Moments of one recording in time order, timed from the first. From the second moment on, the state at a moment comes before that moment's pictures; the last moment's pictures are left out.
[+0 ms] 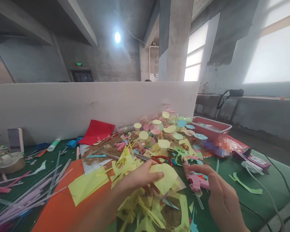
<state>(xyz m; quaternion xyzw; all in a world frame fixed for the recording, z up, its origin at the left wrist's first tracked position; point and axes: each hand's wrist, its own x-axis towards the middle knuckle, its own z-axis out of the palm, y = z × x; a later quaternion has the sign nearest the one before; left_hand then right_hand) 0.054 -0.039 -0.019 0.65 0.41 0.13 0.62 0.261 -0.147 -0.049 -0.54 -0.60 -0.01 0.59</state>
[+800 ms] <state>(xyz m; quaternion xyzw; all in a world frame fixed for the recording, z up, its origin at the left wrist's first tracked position) 0.006 -0.041 0.028 0.54 0.49 0.42 0.54 0.216 -0.071 -0.022 -0.63 -0.77 -0.01 0.10</state>
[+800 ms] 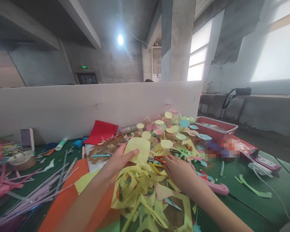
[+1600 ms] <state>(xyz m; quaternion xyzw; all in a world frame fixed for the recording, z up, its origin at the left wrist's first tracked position) -0.009 -0.031 -0.017 0.45 0.48 0.58 0.48 0.199 -0.029 -0.065 -0.66 -0.73 0.02 0.15</state>
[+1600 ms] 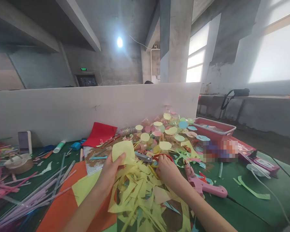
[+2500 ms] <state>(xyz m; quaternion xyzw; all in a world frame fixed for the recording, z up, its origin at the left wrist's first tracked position) -0.011 -0.024 -0.031 0.42 0.43 0.63 0.48 0.198 -0.058 -0.023 -0.44 -0.72 0.43 0.33</state>
